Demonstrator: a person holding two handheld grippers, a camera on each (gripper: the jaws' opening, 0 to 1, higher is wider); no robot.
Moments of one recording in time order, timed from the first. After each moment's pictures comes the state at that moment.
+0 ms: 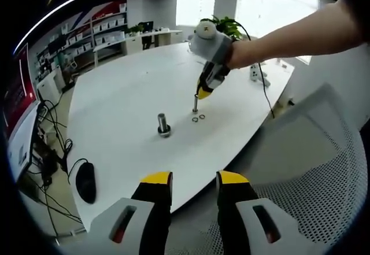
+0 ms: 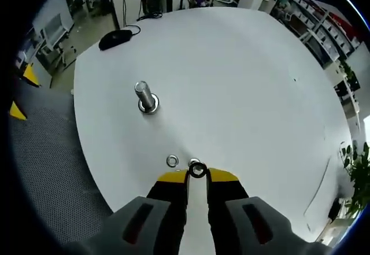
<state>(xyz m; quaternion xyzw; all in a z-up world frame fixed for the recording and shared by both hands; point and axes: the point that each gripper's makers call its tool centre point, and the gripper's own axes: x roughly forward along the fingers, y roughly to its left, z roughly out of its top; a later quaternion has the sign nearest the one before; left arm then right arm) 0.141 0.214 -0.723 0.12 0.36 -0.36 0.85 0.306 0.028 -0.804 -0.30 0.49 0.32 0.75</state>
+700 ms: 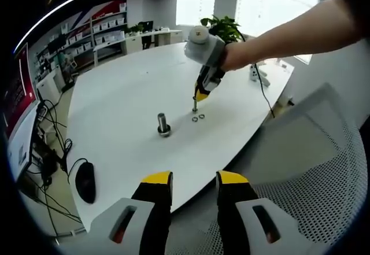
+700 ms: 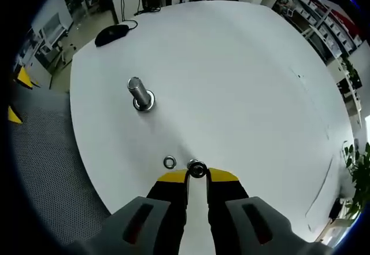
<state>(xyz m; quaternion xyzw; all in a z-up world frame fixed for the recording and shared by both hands) 0.141 0.214 -0.724 0.12 0.36 -0.36 0.85 0.310 0.029 -0.818 -0.30 0.51 0.32 0.74</state>
